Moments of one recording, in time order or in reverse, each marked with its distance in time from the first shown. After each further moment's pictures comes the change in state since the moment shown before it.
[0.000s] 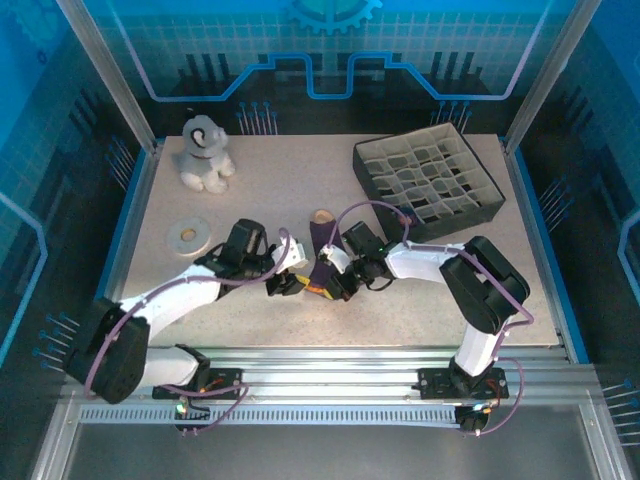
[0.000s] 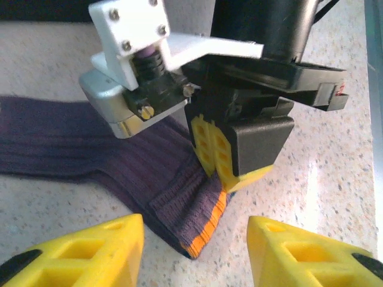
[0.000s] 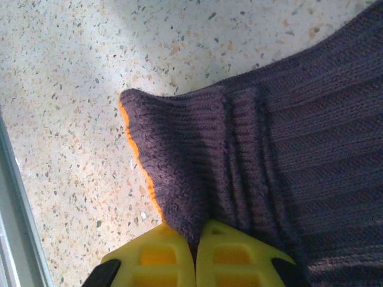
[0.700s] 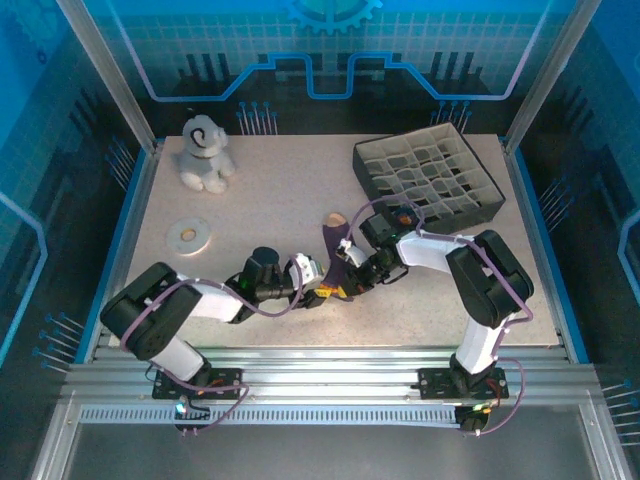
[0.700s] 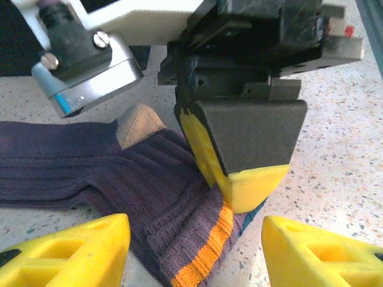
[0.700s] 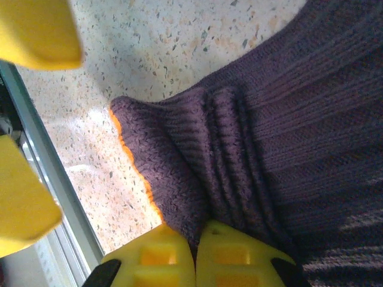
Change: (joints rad) left arm -0.155 0.327 -0.216 0.845 -0.071 -0.198; right arm -0.132 0.016 0.036 -0.220 -0.157 0.029
